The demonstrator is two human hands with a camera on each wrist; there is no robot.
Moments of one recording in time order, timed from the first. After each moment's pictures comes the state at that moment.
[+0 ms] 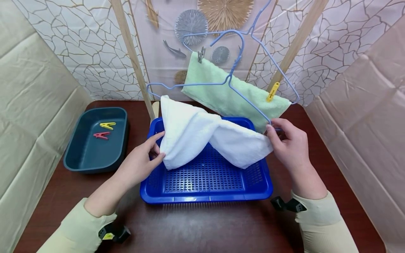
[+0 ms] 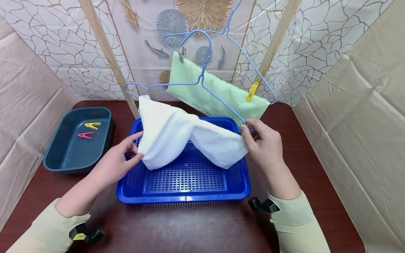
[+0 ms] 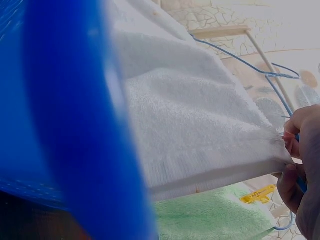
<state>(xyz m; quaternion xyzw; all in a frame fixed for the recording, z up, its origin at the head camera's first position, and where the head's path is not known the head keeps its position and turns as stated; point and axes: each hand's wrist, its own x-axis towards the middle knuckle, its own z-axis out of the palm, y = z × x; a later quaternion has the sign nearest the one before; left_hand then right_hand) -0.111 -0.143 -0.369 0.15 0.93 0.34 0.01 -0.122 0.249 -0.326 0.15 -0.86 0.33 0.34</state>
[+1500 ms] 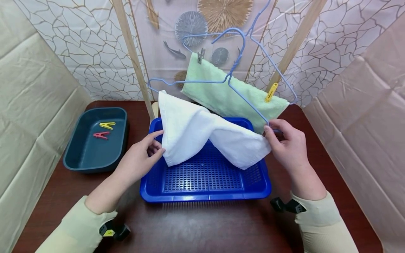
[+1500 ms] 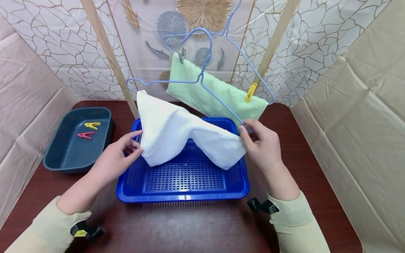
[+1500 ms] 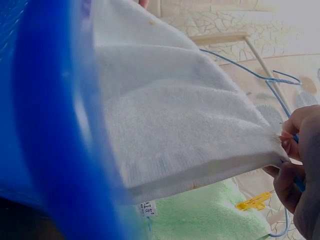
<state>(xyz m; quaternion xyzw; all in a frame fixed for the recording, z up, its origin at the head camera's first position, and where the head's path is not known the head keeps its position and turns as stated) -0.114 -0.145 -0.368 0.12 0.93 0.35 -0.01 -0.115 0.245 -0.319 0.16 -0.86 0.35 0.33</state>
